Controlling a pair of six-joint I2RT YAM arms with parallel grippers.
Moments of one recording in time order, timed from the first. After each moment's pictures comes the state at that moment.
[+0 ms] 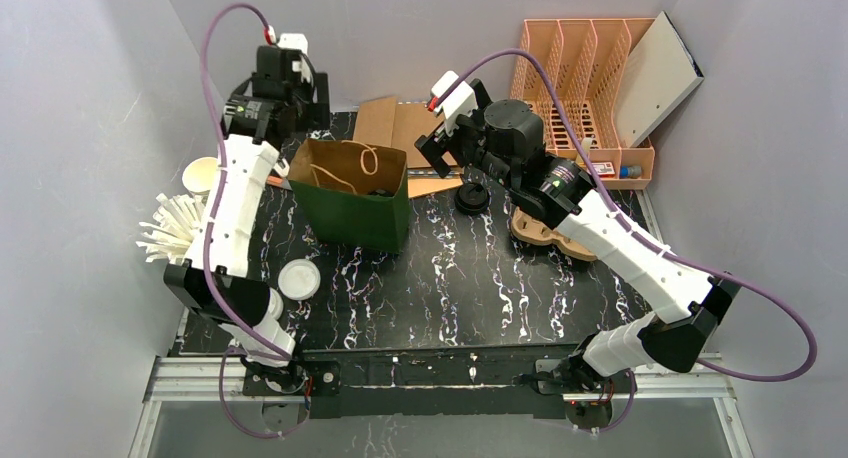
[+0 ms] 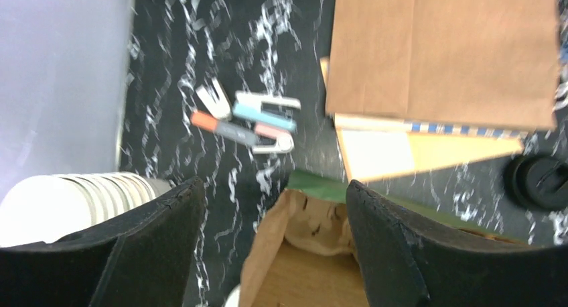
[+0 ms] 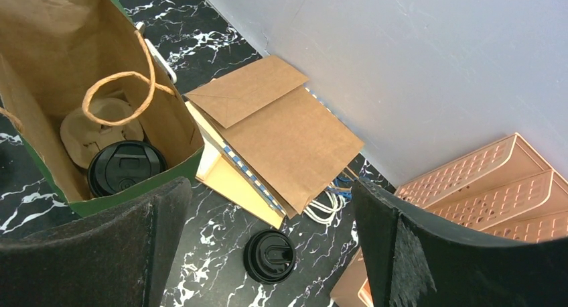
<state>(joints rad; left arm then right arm) -0.22 1.62 1.91 -0.97 -0.29 -0.09 0.85 1.41 1.59 -0.35 0.16 -0.34</state>
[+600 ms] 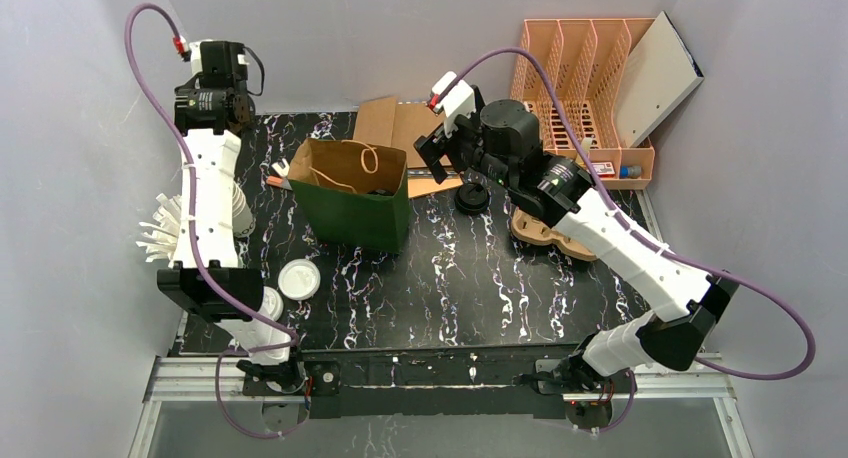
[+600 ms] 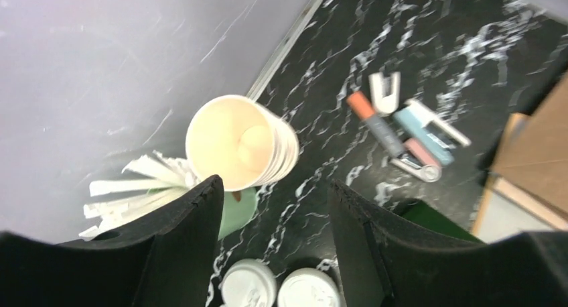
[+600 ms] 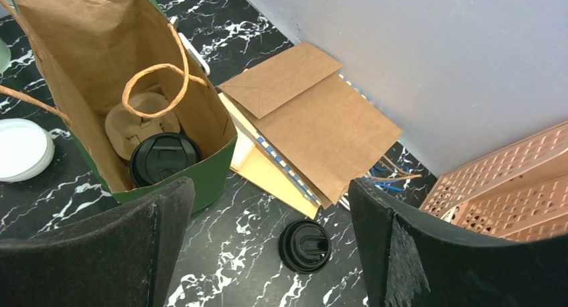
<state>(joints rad) -0.01 1.66 2.13 -1.19 -0.61 -0.22 0.85 1.41 1.60 -0.40 0.11 -0.24</state>
